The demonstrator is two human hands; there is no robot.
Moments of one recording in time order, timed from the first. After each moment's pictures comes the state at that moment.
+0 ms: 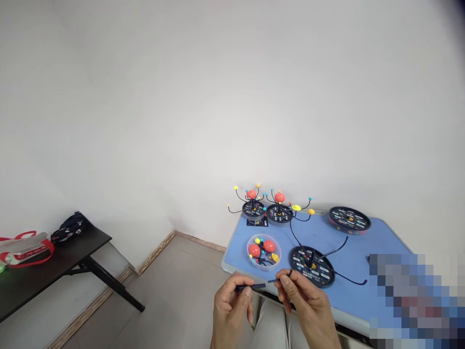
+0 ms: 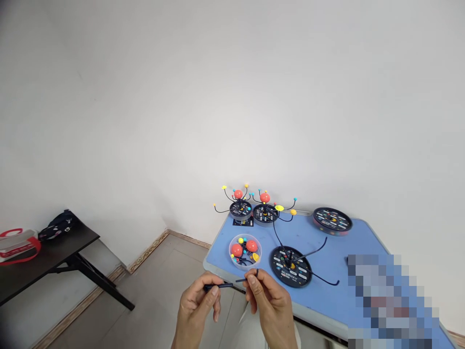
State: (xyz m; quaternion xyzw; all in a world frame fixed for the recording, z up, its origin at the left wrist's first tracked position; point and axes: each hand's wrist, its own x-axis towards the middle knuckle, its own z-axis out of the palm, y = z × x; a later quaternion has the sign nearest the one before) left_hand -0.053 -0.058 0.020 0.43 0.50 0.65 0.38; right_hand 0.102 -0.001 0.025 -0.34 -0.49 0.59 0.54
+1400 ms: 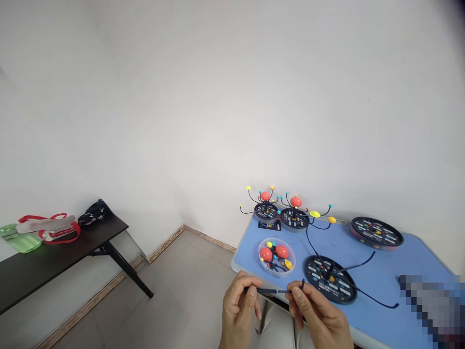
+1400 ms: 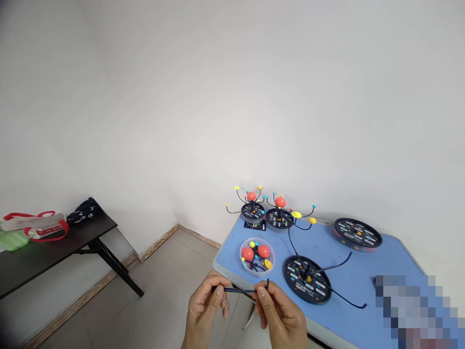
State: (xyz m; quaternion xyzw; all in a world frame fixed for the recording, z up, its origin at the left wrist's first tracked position) left_hand -0.055 -0.057 0.012 0.44 0.45 0.71 0.33; right_hand 0.091 -0.015 0.031 -0.40 -0.48 0.56 0.55
